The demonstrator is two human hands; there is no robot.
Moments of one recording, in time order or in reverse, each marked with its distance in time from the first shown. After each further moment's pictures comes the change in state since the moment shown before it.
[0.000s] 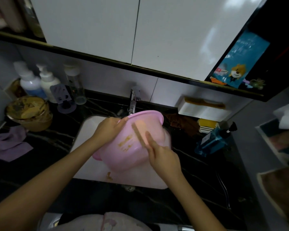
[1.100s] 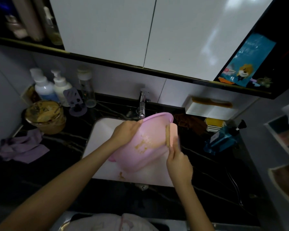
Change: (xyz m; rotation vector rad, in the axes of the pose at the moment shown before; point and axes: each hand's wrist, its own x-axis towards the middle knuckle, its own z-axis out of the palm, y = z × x) left_hand -0.004 -0.002 0.008 -0.064 -0.085 0.047; right_hand -0.019 -0.007 0.029 0.215 0.259 0.348
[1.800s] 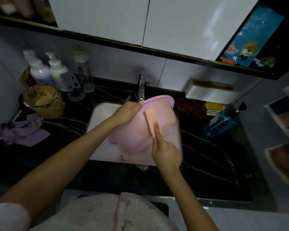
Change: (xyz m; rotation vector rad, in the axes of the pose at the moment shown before) left_hand 0.014 -0.003 0.001 -0.202 -0.138 -0.063; right_hand -0.030 -0.015 0.018 -0.115 0.055 -0.289
